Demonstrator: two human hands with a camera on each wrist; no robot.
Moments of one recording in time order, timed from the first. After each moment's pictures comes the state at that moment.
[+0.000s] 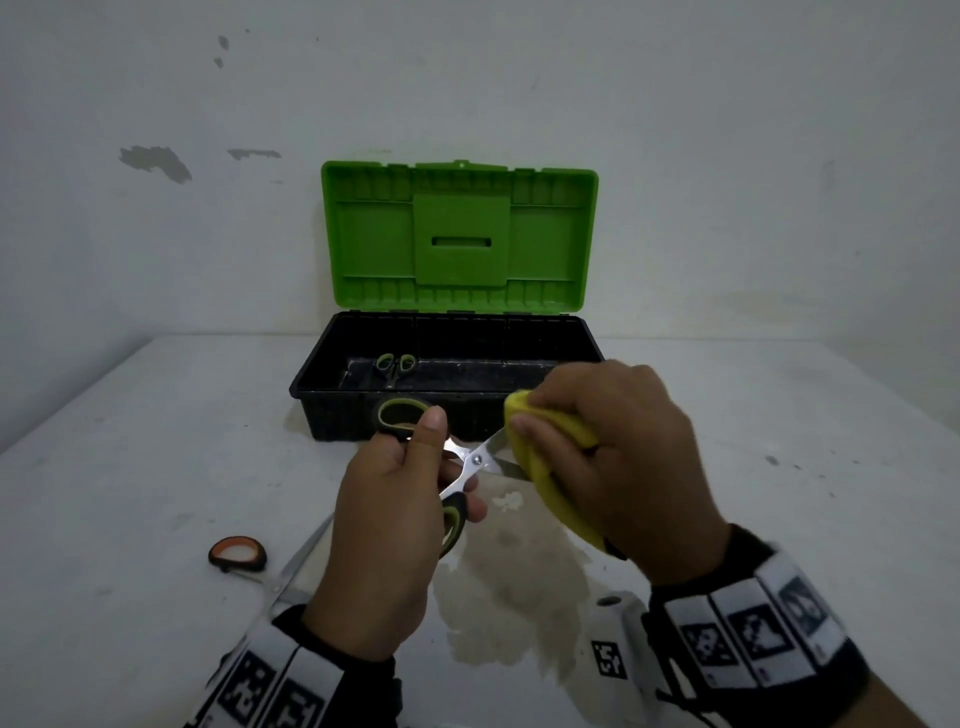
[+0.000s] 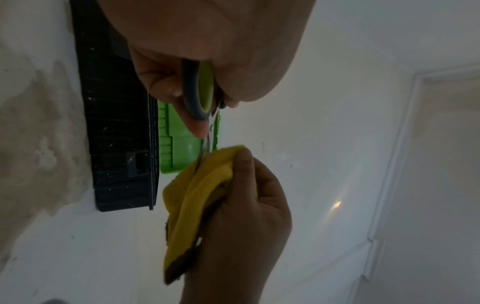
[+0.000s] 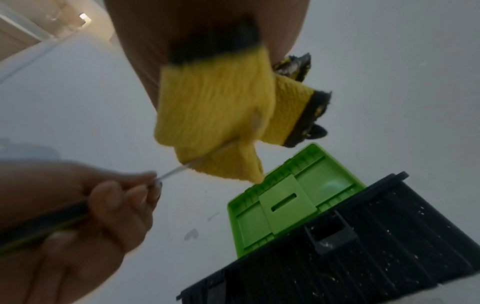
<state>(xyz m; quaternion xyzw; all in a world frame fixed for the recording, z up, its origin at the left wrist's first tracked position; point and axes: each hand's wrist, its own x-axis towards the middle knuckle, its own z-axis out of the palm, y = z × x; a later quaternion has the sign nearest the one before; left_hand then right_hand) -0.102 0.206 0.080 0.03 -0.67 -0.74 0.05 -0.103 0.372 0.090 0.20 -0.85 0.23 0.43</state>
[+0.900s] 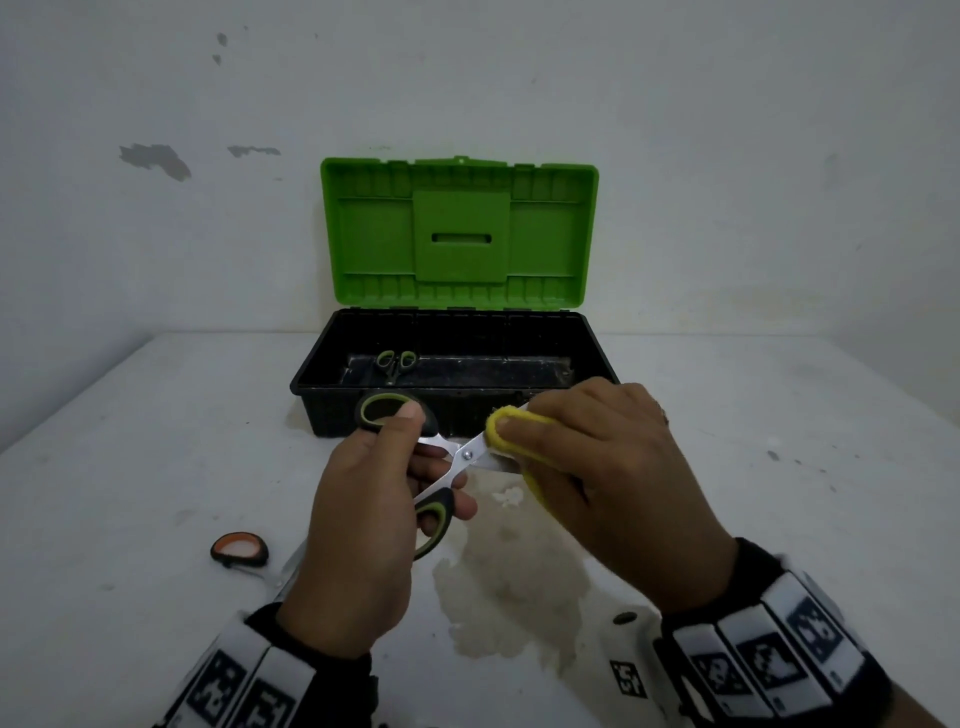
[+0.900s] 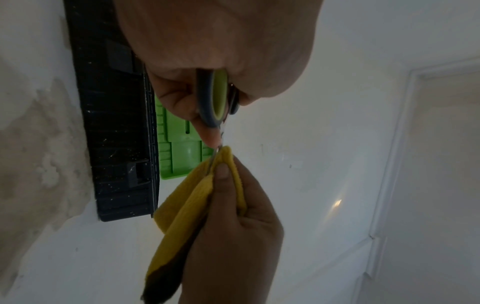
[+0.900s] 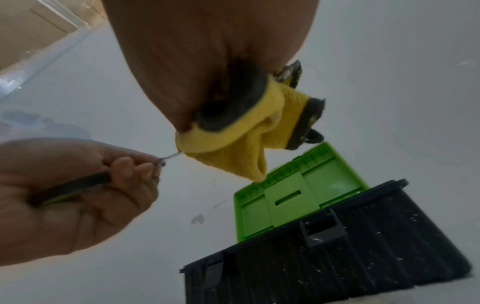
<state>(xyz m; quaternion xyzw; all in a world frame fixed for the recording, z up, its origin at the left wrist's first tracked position) -0.106 0.195 0.081 0.05 -0.61 -0.79 0.03 -0.100 0.378 0.073 0.27 -0.87 0.13 0.40</state>
